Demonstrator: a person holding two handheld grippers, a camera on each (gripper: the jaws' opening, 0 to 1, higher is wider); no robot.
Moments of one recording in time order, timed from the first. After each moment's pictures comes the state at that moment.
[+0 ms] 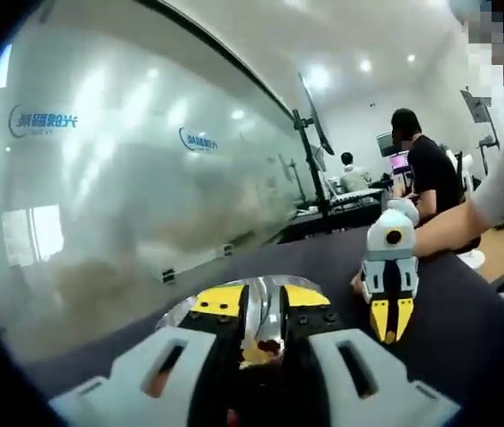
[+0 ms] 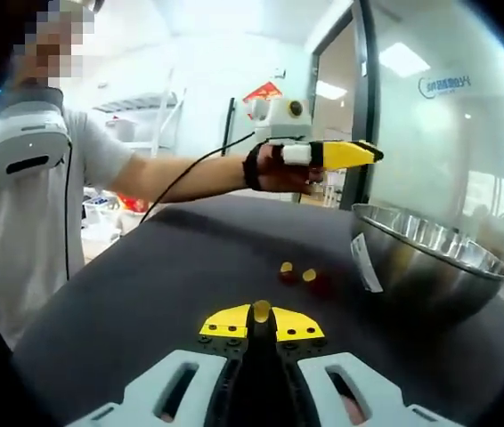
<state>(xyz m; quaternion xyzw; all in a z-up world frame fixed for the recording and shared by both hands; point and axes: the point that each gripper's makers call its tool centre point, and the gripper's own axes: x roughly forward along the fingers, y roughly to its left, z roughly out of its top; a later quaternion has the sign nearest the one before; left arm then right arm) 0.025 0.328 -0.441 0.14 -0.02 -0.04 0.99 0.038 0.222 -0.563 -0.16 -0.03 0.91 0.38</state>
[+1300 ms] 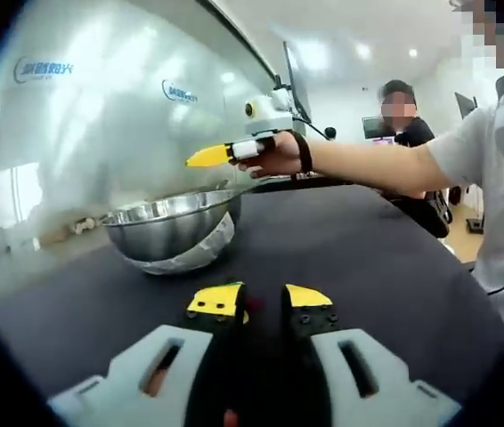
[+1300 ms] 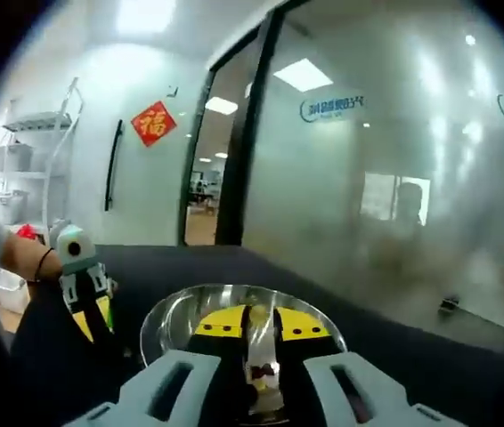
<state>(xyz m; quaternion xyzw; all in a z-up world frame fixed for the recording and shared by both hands) -0.024 0.286 -0.542 0.08 0.06 -0.10 0.99 0.149 0.337 -0.441 -0.09 -0.02 0.79 0.61</state>
